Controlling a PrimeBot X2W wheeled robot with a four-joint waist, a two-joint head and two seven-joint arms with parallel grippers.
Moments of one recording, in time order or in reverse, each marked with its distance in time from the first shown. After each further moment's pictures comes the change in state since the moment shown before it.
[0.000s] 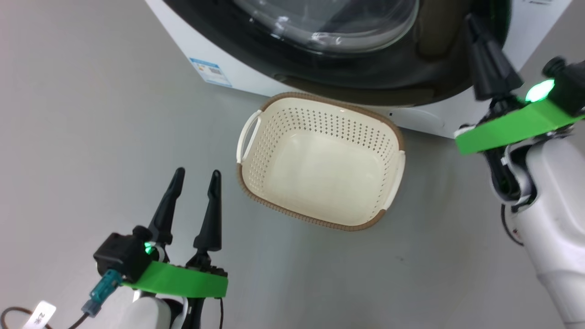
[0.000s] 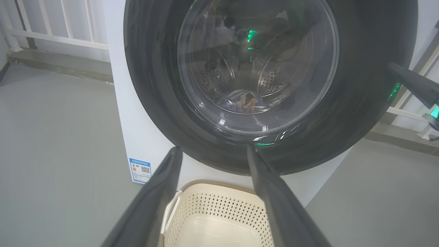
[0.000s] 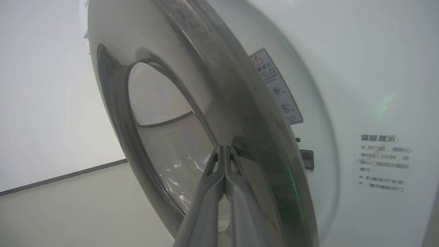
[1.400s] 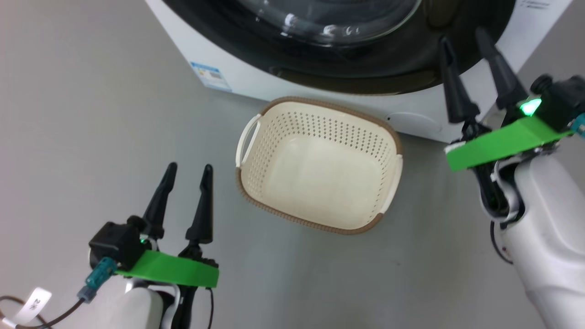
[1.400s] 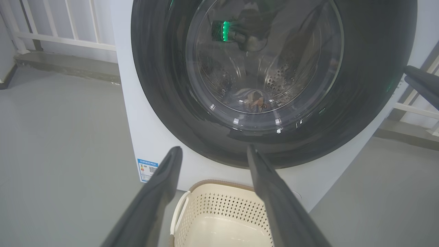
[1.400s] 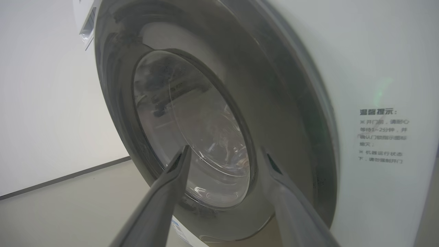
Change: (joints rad) left arm -0.062 0.017 0.003 0.078 -0.006 0.000 0.000; right arm 0.037 0.028 -0.017 0.013 0.002 0.005 0.000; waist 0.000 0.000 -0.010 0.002
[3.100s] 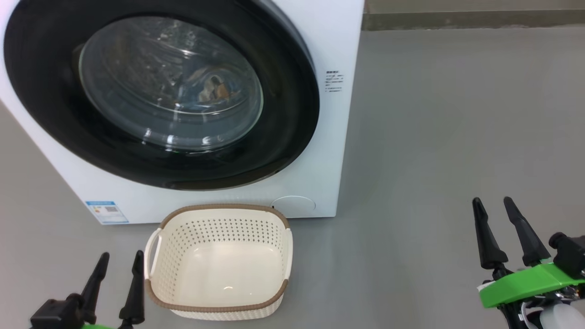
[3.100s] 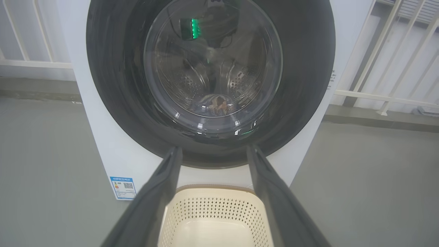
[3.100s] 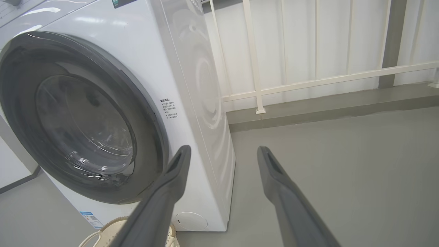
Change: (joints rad) left arm 0.252 0.173 0.119 0.061 -0.029 0.000 0.000; right arm 0.567 0.014 -0.182 -0.104 0.001 0.000 0.000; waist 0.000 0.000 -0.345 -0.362
